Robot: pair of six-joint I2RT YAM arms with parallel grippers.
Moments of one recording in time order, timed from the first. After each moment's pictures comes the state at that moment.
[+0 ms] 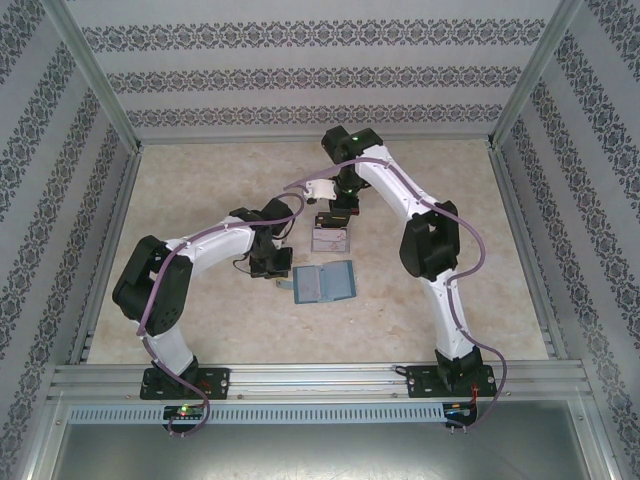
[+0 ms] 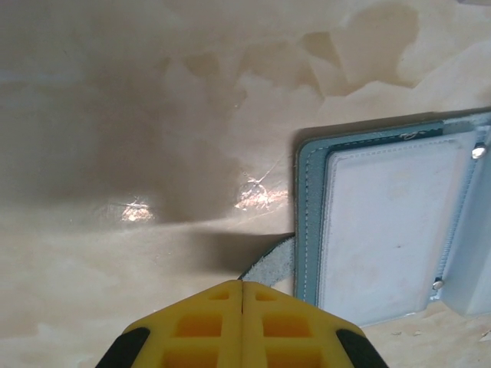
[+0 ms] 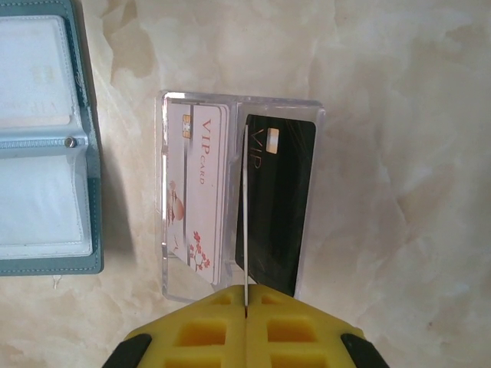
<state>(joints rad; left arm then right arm) -0.53 1.75 1.15 -0.83 0.21 -0.59 0.48 2.32 2.28 -1.44 -0.20 -1.08</state>
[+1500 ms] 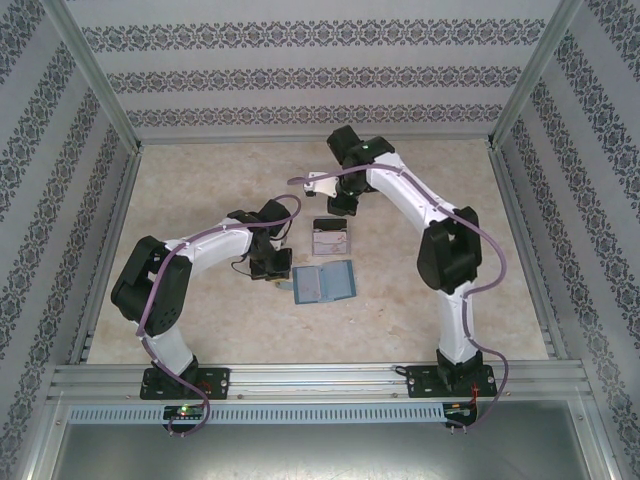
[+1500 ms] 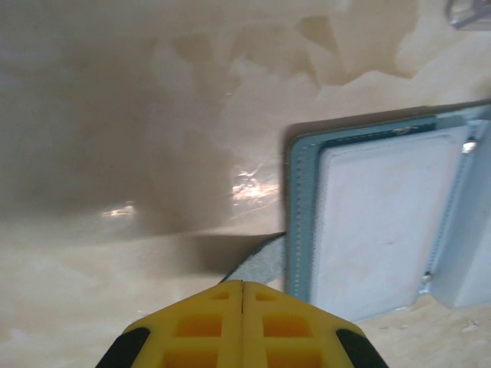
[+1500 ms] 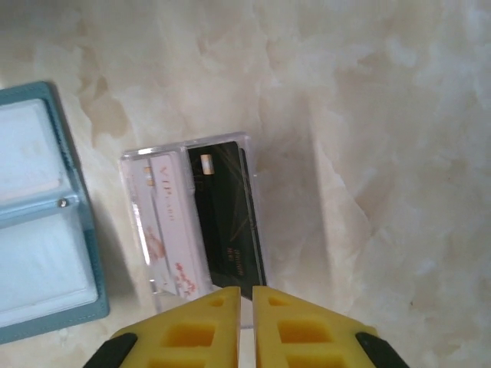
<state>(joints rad) -0.51 1.74 1.12 -0.78 0.27 -0.61 0.49 2.08 1.95 -1.14 -0.23 -0.85</state>
